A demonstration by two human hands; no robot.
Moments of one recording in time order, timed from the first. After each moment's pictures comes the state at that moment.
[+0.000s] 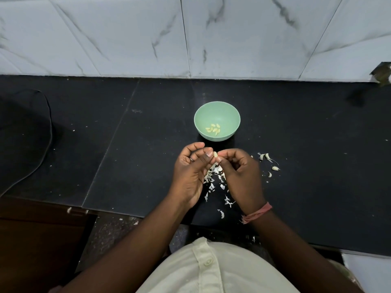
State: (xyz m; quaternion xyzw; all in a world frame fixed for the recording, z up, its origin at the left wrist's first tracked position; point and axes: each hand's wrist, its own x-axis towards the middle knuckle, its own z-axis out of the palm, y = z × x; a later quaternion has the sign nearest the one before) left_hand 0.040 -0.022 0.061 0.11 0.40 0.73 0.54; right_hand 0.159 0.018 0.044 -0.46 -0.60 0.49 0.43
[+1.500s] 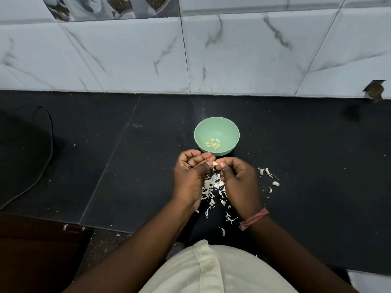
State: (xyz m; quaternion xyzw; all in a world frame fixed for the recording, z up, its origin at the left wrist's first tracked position) left_hand 0.034 0.005 0.062 0.13 0.46 0.74 0.47; right_hand 0.144 0.037 0.051 -0.48 -0.58 0.51 0.42
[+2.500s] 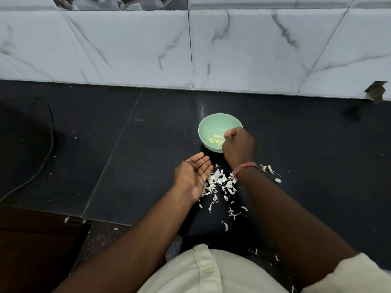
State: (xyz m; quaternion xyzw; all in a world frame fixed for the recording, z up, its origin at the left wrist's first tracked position) left_hand 0.010 0.010 0.048 -0.06 0.52 0.64 0.56; right_hand 0.100 0.117 0.052 -0.63 -0.62 0.33 0.32
